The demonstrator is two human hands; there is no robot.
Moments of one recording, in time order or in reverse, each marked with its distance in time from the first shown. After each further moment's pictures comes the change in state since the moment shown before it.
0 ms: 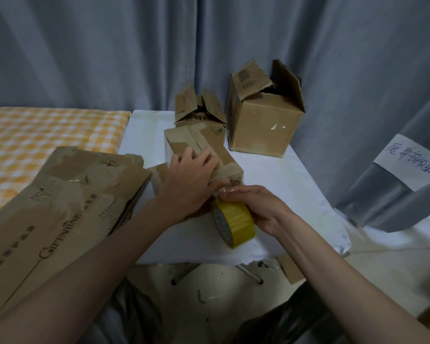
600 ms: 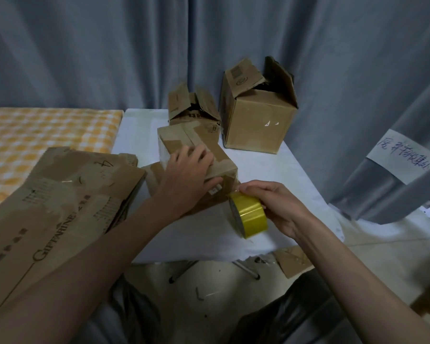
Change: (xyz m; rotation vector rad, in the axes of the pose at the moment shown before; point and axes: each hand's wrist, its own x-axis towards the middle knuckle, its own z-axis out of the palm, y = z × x) left_hand 0.004 -0.001 0.009 -0.097 0.030 0.025; right_hand -0.018 -0.001 -0.034 -0.104 0.074 -0.112
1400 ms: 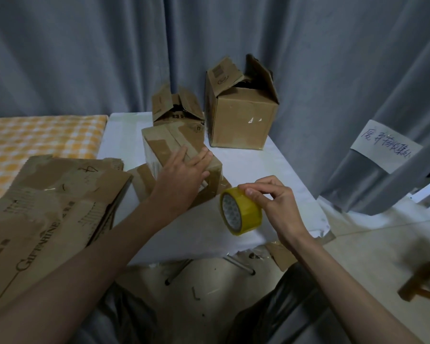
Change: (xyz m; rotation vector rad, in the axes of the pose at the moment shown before) left_hand 0.005 0.027 -0.012 -0.028 -0.073 0.054; right_hand -0.014 0.037 -0.024 -0.175 0.316 -0.438
